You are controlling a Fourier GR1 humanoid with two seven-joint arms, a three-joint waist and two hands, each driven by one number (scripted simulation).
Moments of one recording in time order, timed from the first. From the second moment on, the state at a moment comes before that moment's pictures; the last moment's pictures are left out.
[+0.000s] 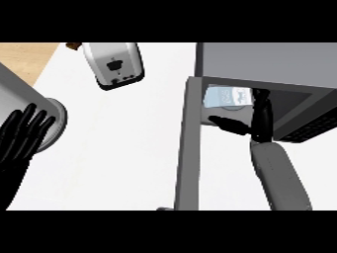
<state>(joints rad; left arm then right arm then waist) 0.08 0.02 0.22 -2.03 0.26 -0.53 0.09 -0.49 -0.02 -0.17 -0.86 0.28 -0.45 -0.87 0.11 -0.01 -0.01</state>
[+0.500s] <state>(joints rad) 0.09 0.01 0.16 -1.98 0.23 -0.56 0.08 -0.52 -0.01 -0.19 -0.80 0.19 -0.28 -0.90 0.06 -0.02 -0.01</state>
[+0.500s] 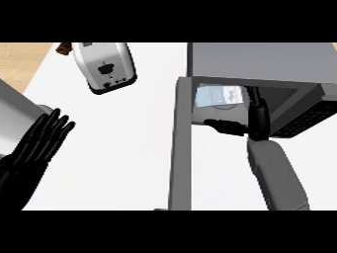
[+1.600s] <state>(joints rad) -0.05 0.01 -0.12 -1.67 -0.13 -0.58 -0.10 -0.18 -0.01 -0.09 -1.07 0.06 -0.09 -0.63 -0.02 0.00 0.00</state>
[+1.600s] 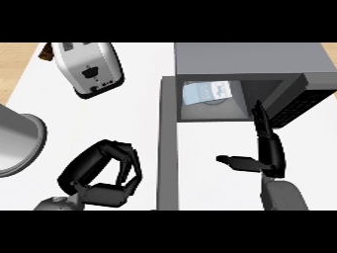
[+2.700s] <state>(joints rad) -0.28 0.01 -0.78 -1.22 -0.09 -0.06 -0.21 0.36 -0.10 -0.02 -1.83 -0.06 0.05 -0.46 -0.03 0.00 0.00</state>
